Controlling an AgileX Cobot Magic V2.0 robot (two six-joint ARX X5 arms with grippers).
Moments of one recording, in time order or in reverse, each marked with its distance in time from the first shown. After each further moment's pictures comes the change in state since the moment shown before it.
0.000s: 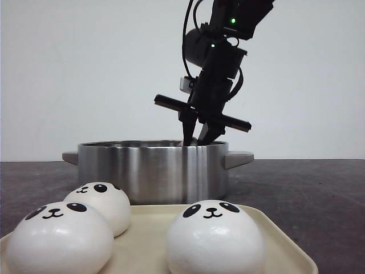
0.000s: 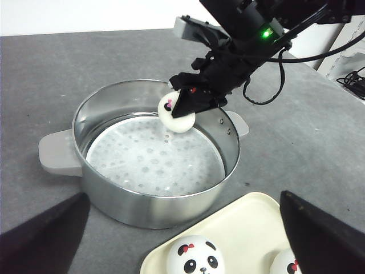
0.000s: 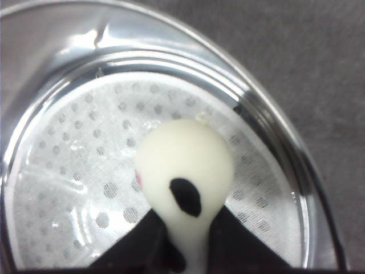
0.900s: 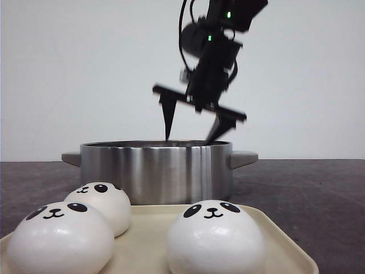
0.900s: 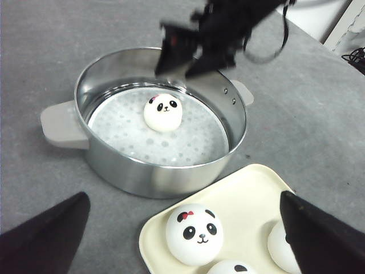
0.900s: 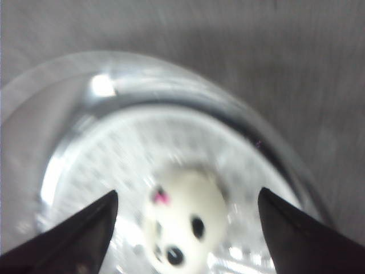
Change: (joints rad) left arm -0.008 0.004 0.000 -0.095 0.001 -0.001; right arm -0.010 0.014 0.169 -0.062 0.012 0.022
